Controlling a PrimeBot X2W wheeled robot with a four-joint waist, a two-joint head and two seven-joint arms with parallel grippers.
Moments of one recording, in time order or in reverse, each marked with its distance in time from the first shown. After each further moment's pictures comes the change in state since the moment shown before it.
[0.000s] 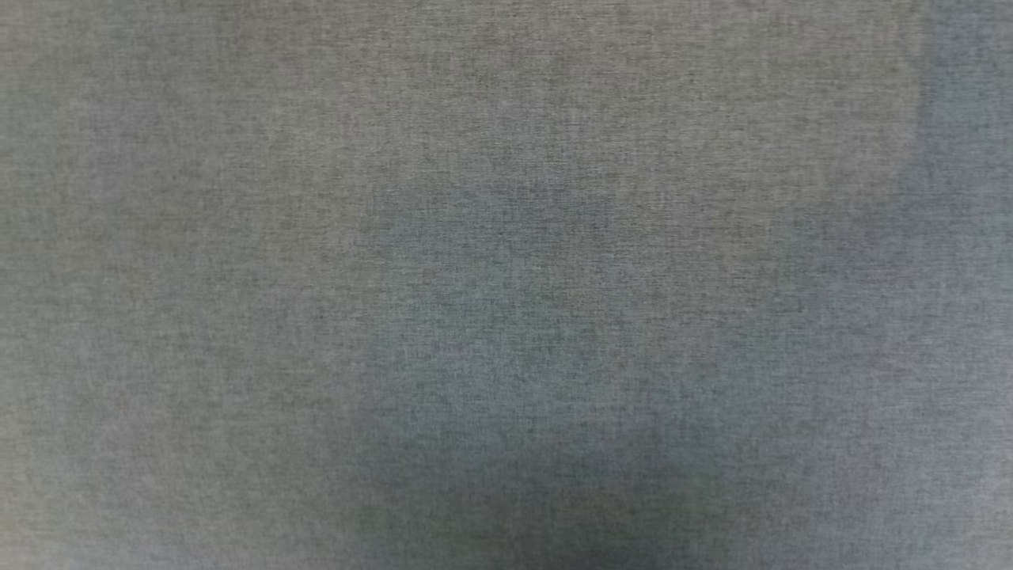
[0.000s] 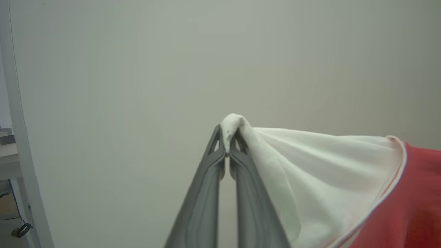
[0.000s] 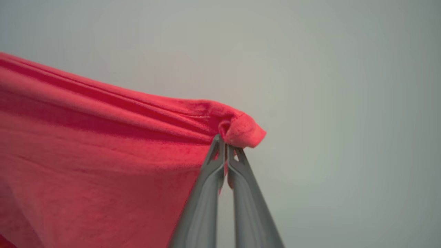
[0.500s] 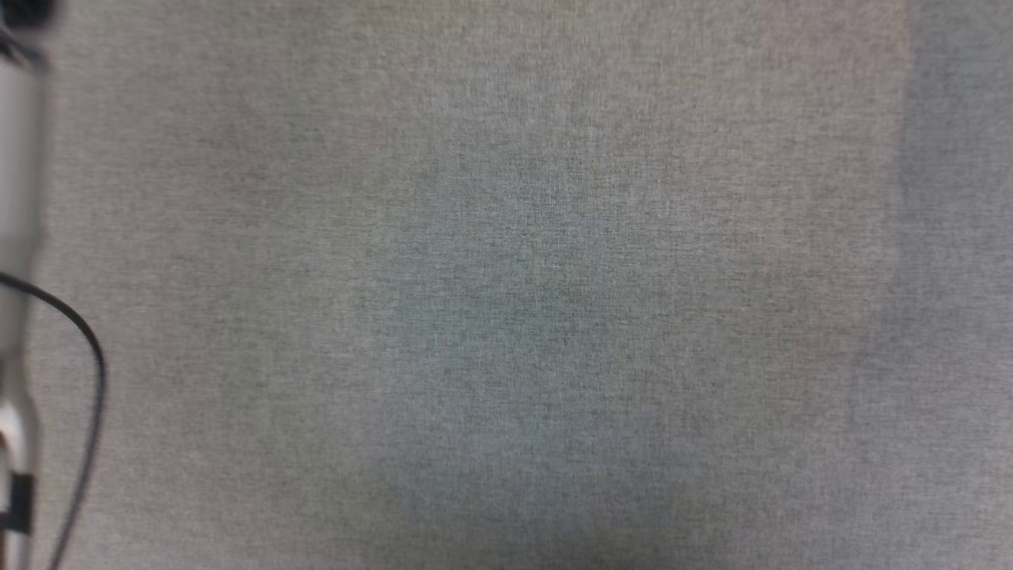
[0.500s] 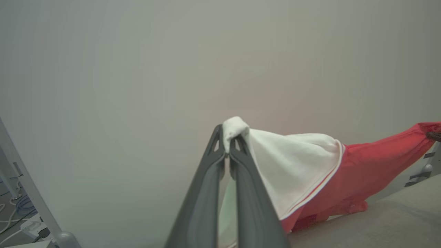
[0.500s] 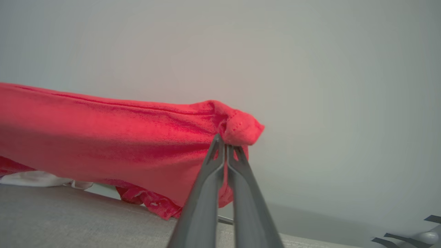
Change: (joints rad) left arm 0.561 -0.125 -0.013 -0.148 -0.030 0.000 -0.001; right arm 0.292 -0.050 0.172 0.126 0.046 -0.002 -0.091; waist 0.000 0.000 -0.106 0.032
